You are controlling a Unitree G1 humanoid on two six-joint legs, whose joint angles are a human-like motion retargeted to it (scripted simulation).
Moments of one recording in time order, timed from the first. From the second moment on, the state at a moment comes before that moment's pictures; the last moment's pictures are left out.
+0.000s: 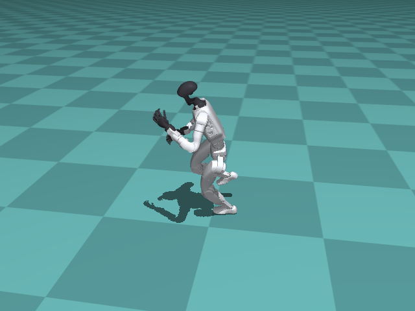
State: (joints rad) left arm -0.77 0.60 -0.32 -0.41 -0.41 -0.23 0.23; right arm -0.24 -0.79 0.62 -0.11 0.37 -0.28 -0.38; waist 0.00 0.23 0.45; left_leg -0.28 -0.11 -0.03 0.88 -0.68 0.16; right_leg -0.55 -0.10 0.04 1.61 -0.53 -0.01
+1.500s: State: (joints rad) left arm 0.26 0.60 0.06 -0.02 -0.56 -0.16 0.33; right arm 0.03 -0.95 0.02 -0.14 0.28 -0.21 -0.16; waist -0.08 0.09 0.31; left_leg -0.28 0.21 0.03 2.01 -0.57 0.12; right_leg -0.39 -0.32 -0.07 0.70 -0.57 0.09
